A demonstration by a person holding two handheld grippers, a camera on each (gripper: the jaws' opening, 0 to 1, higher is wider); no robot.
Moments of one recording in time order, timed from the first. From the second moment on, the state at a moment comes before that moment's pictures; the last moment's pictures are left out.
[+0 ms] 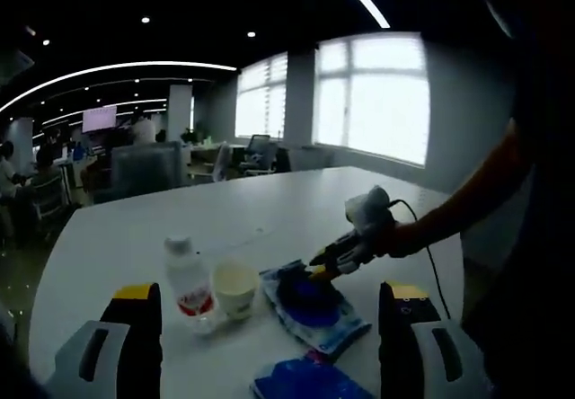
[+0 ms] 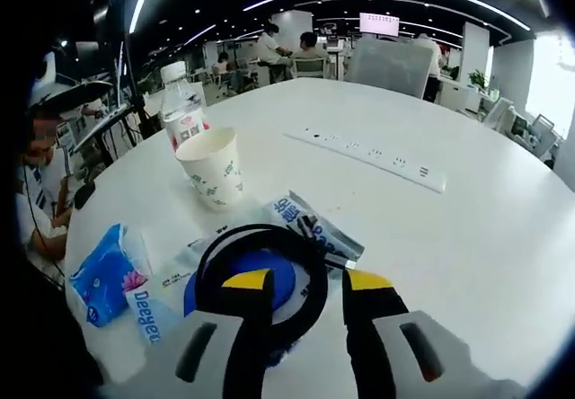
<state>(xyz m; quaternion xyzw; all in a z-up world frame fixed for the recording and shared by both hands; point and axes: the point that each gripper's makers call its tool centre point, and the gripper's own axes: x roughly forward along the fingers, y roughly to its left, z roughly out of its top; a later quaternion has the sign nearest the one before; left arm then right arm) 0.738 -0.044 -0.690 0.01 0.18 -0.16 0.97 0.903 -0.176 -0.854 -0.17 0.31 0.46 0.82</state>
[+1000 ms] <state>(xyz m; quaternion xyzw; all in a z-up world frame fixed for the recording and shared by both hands) 0.746 -0.030 -0.720 0.01 0.22 -0.16 0.96 0.908 -0.177 -0.872 -0.14 0.35 0.44 0.81</state>
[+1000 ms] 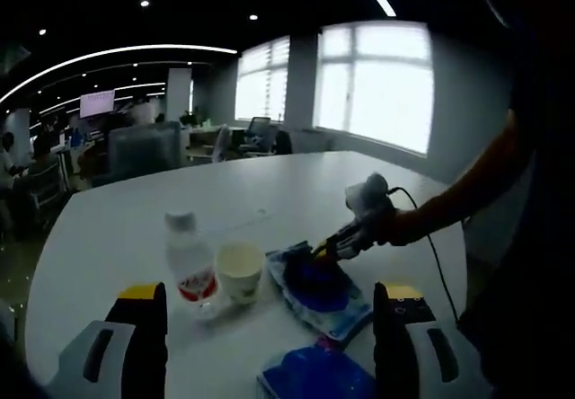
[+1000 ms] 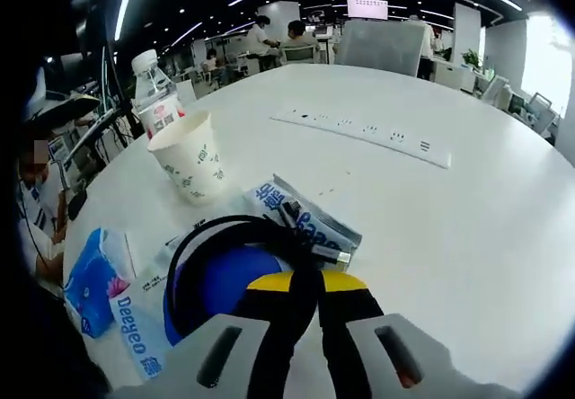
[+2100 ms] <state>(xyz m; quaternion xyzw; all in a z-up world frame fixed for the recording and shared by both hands) 0.711 -0.043 -0.681 0.02 0.17 -0.15 0.97 0.886 -0.209 -0.800 -0.06 0.32 0.41 0.85</state>
